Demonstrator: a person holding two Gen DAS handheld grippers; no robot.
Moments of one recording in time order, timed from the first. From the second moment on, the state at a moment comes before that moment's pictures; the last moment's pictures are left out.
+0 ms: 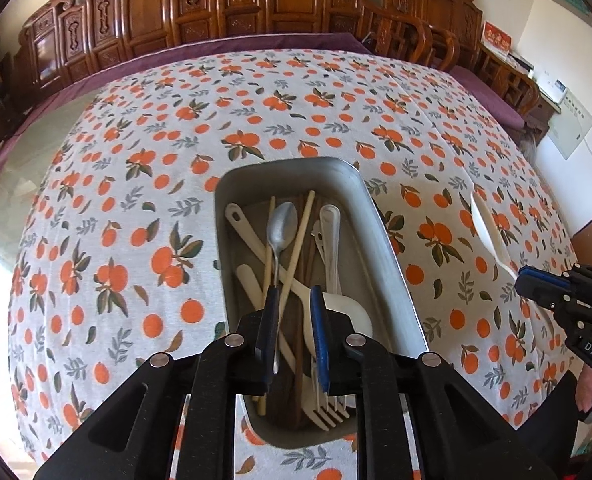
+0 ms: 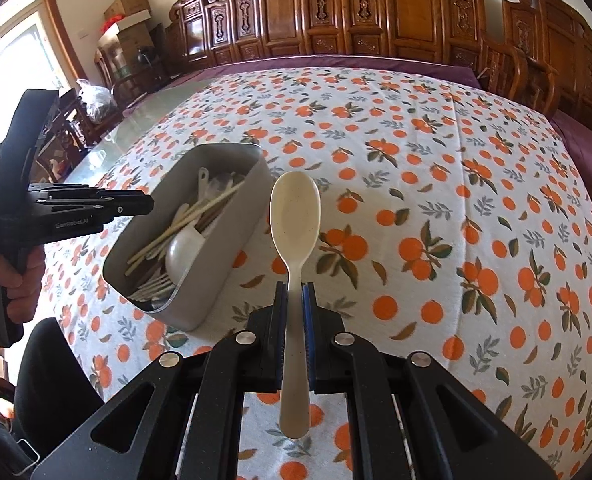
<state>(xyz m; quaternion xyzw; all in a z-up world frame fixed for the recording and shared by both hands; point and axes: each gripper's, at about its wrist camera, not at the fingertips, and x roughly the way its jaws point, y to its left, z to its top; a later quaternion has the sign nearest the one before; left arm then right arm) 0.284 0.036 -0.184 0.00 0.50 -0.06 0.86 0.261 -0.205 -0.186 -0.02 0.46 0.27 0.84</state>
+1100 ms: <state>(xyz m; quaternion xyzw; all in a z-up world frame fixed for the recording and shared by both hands) 0.251 0.113 -0.173 -0.05 0.48 0.00 0.88 0.289 -0.081 -0.179 -0.02 0.47 0.34 0.81</state>
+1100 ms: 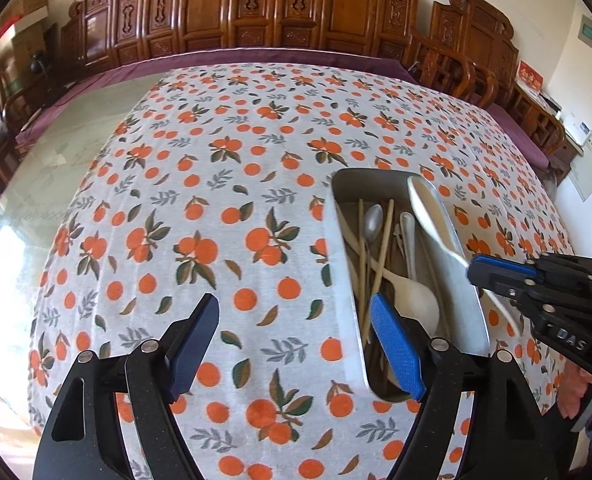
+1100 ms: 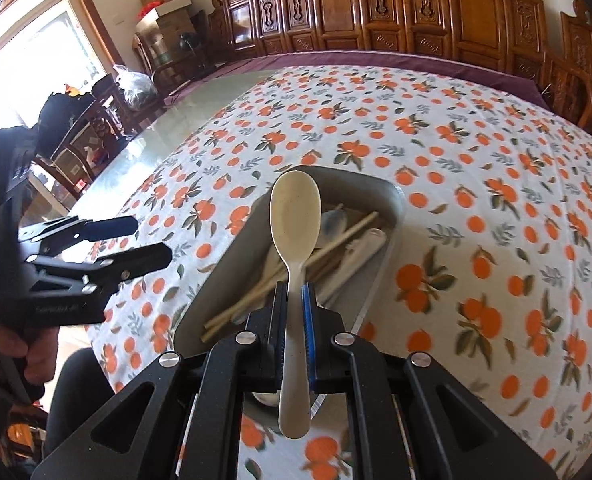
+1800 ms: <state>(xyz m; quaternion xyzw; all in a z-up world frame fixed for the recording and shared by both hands) 0.237 0.124 -0.161 -0.05 0.47 0.01 0.88 0.306 -0.045 -0.201 0.01 0.50 0.33 0.80</state>
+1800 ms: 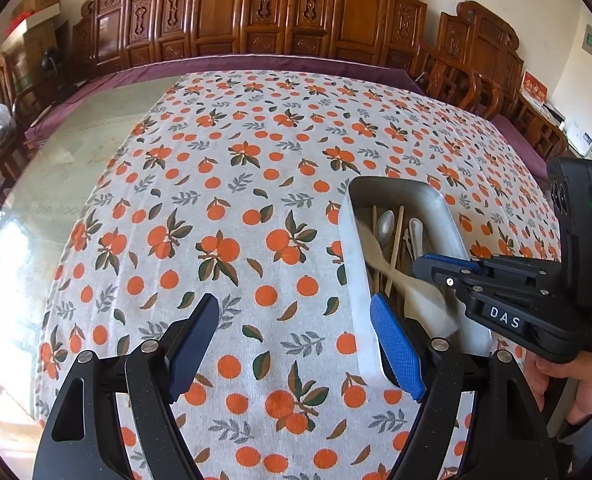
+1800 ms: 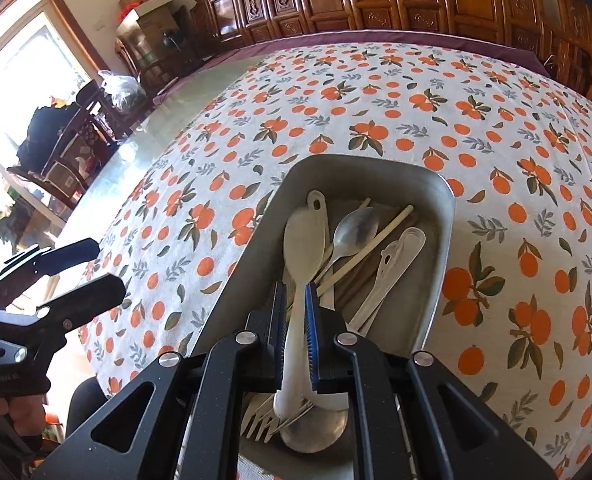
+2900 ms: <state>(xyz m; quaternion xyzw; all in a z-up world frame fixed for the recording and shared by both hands) 0.149 0.019 -0.012 -0.01 0.31 -0.03 0.95 0.160 -0.220 -0.013 0.01 0.27 0.20 0.94</state>
